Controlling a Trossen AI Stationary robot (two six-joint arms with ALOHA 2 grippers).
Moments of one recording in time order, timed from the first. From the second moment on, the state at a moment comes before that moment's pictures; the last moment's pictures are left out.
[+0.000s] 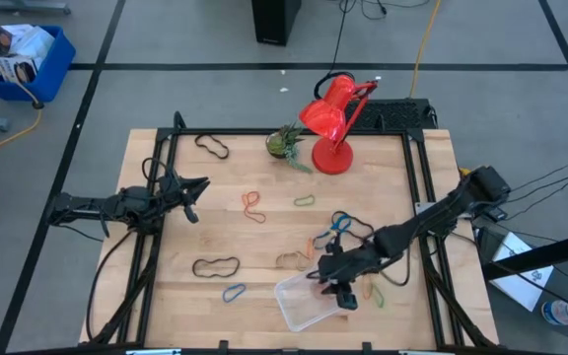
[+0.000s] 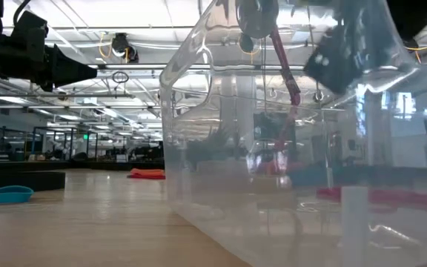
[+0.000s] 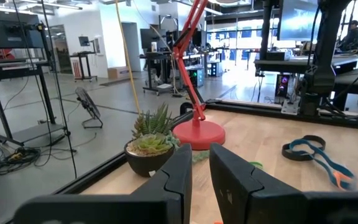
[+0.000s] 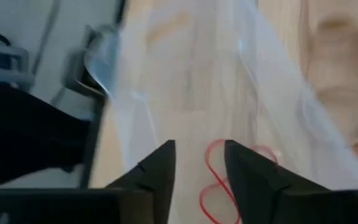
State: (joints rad) left arm -0.07 0.01 0.03 0.03 -0.55 0.04; right arm 0.47 1.56 0.93 -0.16 -0.08 0.51
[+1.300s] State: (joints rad) left arm -0.07 0.01 0.03 0.03 -0.55 0.05; right arm 0.36 1.12 0.69 -0.75 0.31 0.46
